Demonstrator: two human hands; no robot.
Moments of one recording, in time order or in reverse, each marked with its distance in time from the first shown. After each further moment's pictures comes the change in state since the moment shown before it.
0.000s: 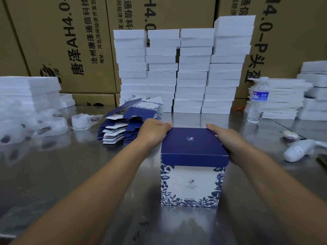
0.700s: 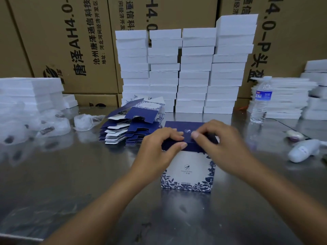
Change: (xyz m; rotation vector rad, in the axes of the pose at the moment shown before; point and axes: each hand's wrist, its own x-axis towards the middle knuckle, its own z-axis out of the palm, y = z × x) left_hand -0.042 -0.037 0.008 0.093 0.137 0.729; right_hand -0.040 0.007 0.013 -0.574 0.064 -0.944
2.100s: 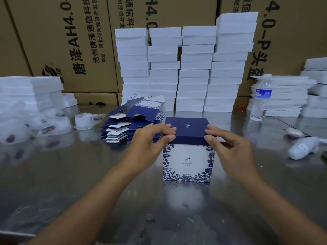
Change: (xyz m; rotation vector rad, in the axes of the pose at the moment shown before) left_hand 0.010 -0.022 -0.021 -0.026 -0.071 -0.030; right_hand -0.021 0.026 0.018 0.405 0.281 0.166
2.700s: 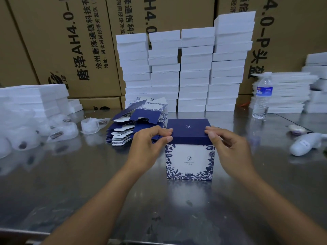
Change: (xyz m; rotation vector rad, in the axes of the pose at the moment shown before) left_hand -0.003 0.009 -0.005 0.007 0.070 -0.130; right_hand -0.001 0.001 0.004 0.002 0.012 0.029
